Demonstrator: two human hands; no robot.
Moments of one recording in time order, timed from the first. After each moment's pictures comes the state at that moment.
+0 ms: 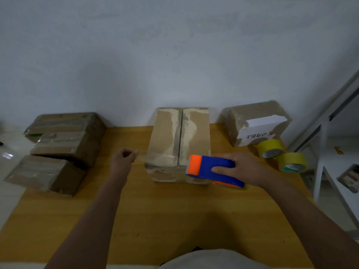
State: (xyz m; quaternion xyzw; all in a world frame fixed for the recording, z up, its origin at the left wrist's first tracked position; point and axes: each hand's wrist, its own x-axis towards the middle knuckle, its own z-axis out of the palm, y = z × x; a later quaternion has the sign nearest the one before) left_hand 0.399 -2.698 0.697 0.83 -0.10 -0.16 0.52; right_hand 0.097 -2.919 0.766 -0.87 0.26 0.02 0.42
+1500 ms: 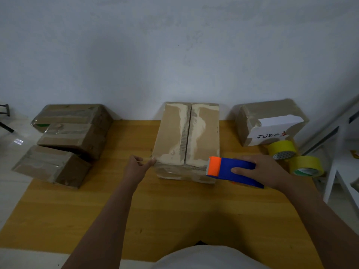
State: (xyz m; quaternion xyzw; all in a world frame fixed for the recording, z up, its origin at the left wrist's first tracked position) left_hand 0.389 -2.695 0.656 0.89 -0.08 -0.25 0.38; right_hand 0.089 -2.948 0.742 -0.88 0.32 0.05 0.35
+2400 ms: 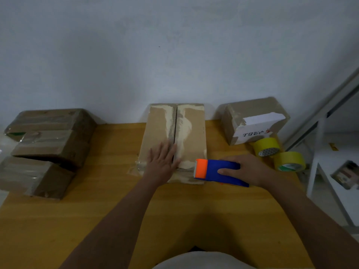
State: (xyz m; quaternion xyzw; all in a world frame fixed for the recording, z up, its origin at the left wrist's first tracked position) left_hand 0.333 -2.785 0.654 0.84 -0.52 -0.14 -0.03; right_hand 0.088 -2.957 0.735 -0.88 0.32 0.07 0.36
